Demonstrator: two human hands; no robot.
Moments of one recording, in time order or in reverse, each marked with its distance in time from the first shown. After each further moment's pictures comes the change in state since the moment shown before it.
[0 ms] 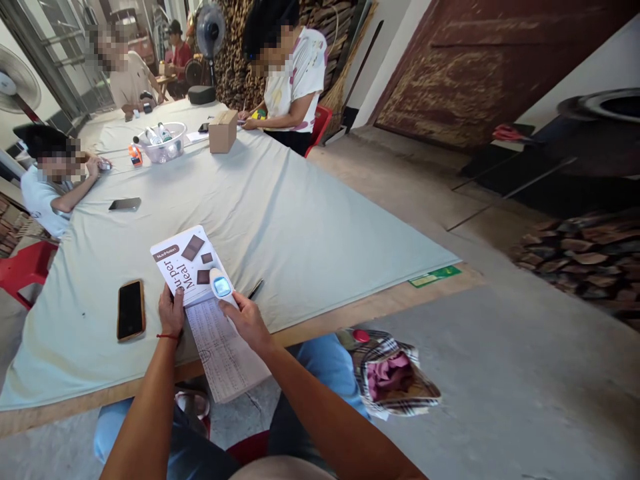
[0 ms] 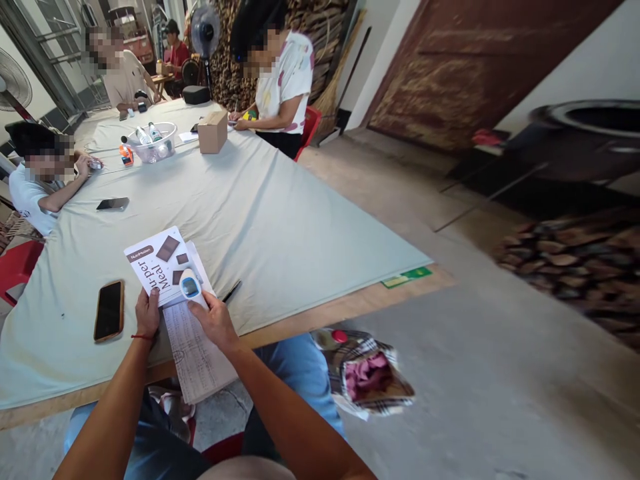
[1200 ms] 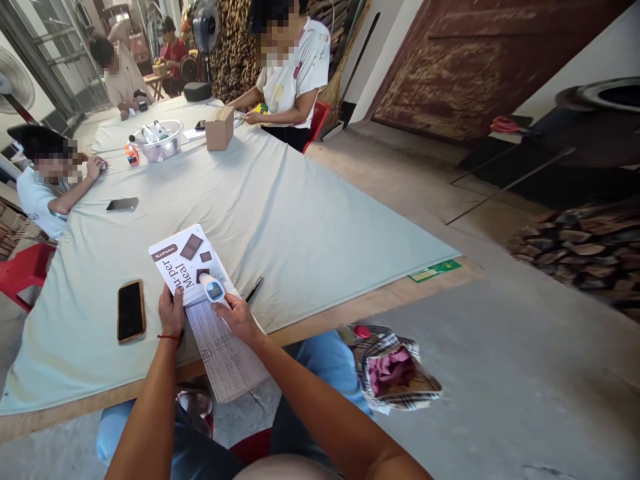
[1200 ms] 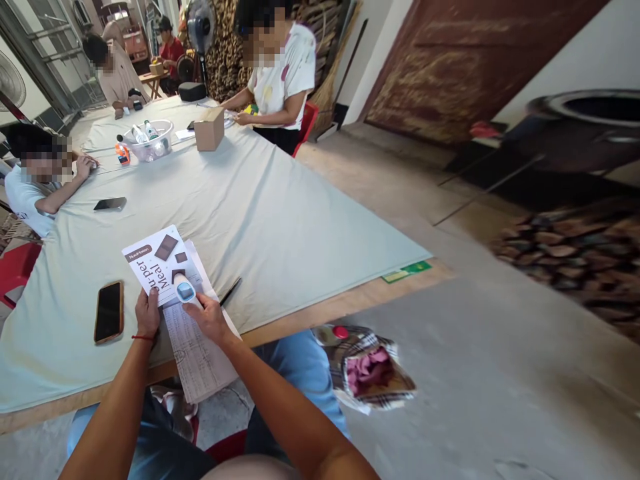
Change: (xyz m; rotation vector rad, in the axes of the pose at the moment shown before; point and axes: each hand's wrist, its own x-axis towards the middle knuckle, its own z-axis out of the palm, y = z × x) left_hand 0.001 0.001 0.000 0.009 -0.013 0.002; right_hand 0.014 0.030 0.011 -0.007 -0.065 0.000
